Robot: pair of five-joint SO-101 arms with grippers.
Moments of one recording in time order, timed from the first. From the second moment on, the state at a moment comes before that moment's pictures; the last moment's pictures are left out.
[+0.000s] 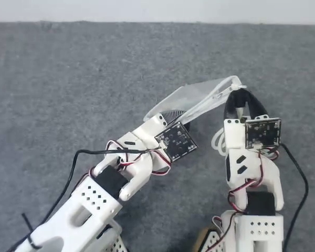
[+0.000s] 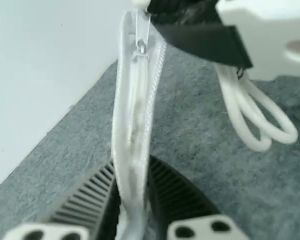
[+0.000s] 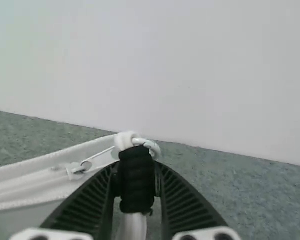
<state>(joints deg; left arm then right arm) 32.8 -51.8 64.0 28.8 -20.4 -0.6 -81.8 73.5 22.0 8.8</state>
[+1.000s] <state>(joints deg) 32.9 -51.8 64.1 28.8 -20.4 6.7 -72.3 76.3 7.2 3.9</state>
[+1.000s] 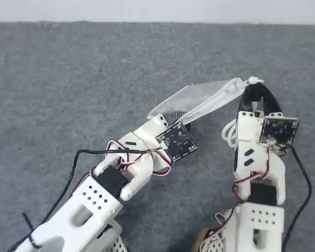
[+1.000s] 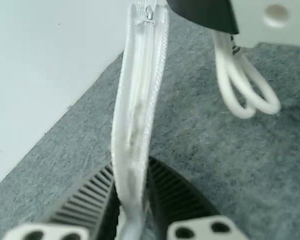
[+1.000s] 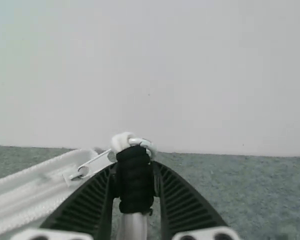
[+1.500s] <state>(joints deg) 32.6 -60.2 67.1 30.9 -20.4 10.6 -55.5 71.2 4.8 -1.0</state>
